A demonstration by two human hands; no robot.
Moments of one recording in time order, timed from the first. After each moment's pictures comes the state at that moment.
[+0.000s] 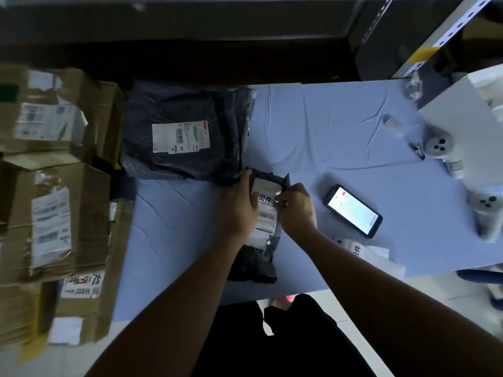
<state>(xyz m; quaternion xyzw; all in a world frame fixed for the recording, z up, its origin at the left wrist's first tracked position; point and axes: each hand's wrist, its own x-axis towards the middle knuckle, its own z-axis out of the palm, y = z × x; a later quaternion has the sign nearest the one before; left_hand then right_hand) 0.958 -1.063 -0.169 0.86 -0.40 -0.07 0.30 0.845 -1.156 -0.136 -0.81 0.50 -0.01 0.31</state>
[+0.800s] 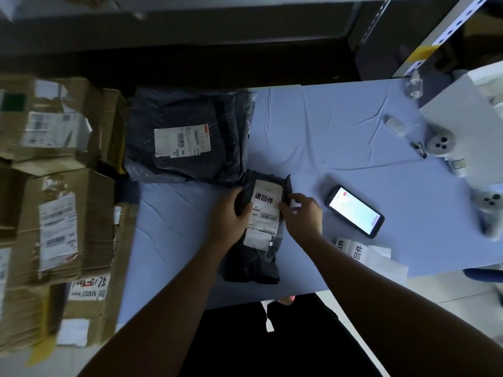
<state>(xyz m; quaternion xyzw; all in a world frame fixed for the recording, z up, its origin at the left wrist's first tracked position) 0.969 -1.032 -0.164 0.84 -0.33 -0.24 0.35 0.829 -1.154 -0.142 -0.70 0.58 -0.06 0.42</state>
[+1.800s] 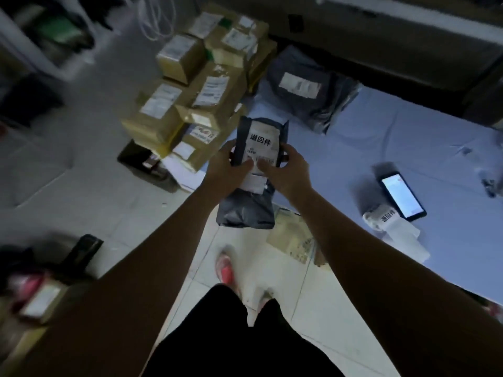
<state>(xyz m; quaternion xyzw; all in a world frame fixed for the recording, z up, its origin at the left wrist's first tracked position) 0.838 -0.792 -0.023 0.85 -0.09 -0.15 0.50 0.784 -0.944 -0.029 -0.82 0.24 -0.06 0.52</state>
